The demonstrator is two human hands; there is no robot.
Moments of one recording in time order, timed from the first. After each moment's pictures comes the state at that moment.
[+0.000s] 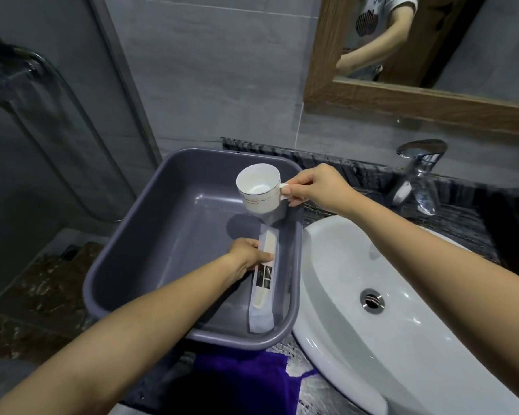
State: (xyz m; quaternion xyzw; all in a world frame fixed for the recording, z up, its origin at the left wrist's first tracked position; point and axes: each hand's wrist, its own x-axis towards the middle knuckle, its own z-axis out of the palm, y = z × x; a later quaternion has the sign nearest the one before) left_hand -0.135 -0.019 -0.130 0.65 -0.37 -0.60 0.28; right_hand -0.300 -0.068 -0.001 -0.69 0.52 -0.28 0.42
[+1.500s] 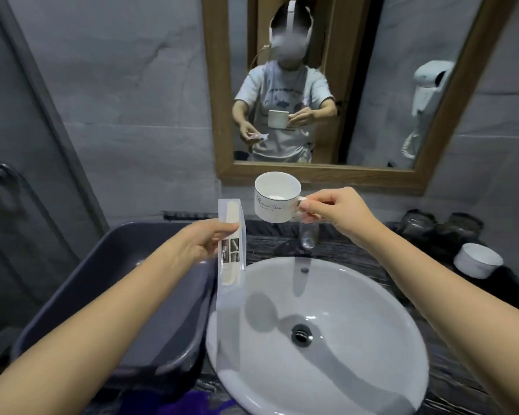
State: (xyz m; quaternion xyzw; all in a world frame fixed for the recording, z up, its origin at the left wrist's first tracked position) left_hand -0.228 -0.002 0.069 0.51 -0.39 -0.69 0.35; right_hand -0.482 0.054 0.119 -0.63 0.51 -0.47 0.35
